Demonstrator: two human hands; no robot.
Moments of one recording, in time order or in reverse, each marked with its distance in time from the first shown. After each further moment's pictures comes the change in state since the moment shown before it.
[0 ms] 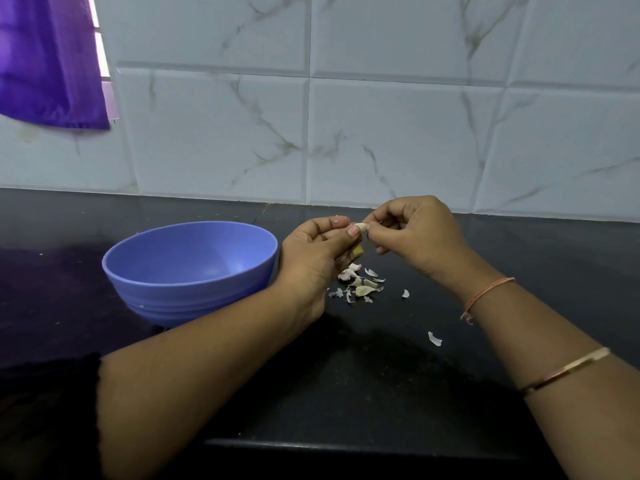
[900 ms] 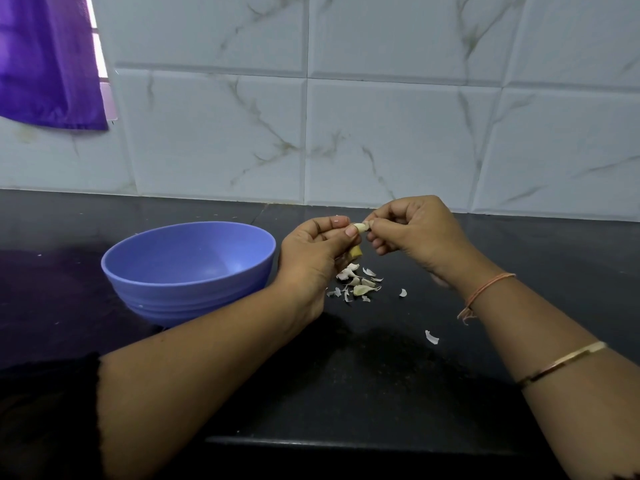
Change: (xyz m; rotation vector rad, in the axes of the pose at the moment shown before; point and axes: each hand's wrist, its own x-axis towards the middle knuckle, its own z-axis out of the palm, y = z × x) left_hand 0.001 -0.001 0.000 0.031 0.002 0.015; right_hand 0.000 -0.002 -0.002 0.293 -0.066 0.125
